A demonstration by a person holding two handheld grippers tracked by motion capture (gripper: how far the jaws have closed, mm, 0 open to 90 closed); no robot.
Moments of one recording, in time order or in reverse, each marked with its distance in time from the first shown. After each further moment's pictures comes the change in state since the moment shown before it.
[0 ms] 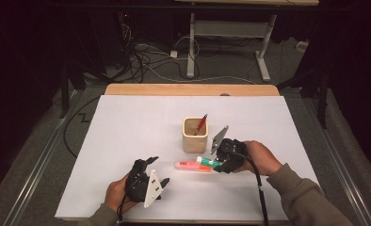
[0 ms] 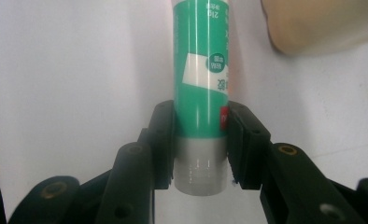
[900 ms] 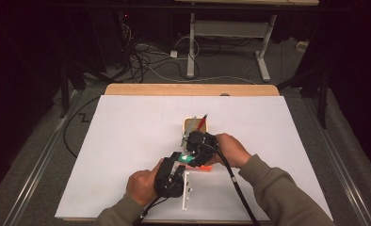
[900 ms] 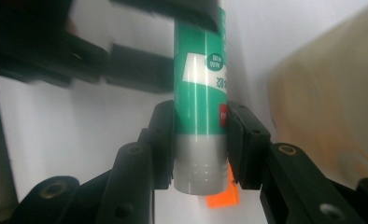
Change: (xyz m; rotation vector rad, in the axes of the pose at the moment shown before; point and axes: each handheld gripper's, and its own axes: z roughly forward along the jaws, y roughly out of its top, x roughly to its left) left arm -0.028 0.051 0.041 0.172 0.244 0.363; right arm 0.001 0.080 0.014 0.002 0.056 0.017
